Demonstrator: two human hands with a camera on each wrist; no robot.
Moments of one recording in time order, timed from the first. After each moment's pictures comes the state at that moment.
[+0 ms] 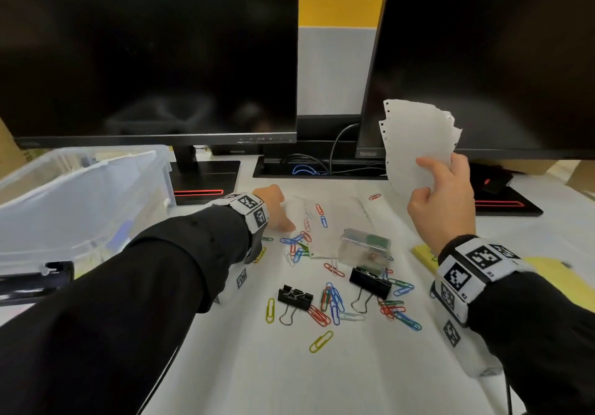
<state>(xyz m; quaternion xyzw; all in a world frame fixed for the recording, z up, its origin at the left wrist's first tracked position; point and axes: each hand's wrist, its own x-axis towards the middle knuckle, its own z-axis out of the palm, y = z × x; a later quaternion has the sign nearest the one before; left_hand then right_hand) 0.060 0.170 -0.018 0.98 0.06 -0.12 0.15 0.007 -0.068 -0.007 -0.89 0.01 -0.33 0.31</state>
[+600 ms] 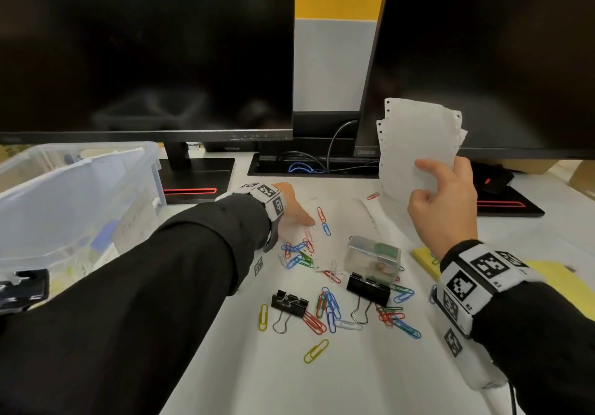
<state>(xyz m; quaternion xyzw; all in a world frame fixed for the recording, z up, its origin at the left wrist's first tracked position) 0.092 0.145 -0.025 0.98 0.03 -0.14 0.15 0.009 -0.069 -0.010 -0.88 0.01 -0.34 0.35</state>
